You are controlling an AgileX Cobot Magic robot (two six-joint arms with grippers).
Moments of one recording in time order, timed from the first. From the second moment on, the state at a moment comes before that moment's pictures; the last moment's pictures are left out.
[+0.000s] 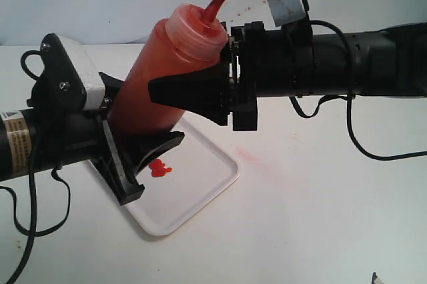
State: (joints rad) left arm -0.45 1.33 -0.56 1.03 -0.49 -0.56; right arm 0.41 1.70 -1.01 1.77 1.20 -2.08
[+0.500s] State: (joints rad) left arm -0.46 1.44 -0.57 0.81 -0.76 -0.42; right arm 0.41 1.70 -1.01 1.77 1.20 -2.12
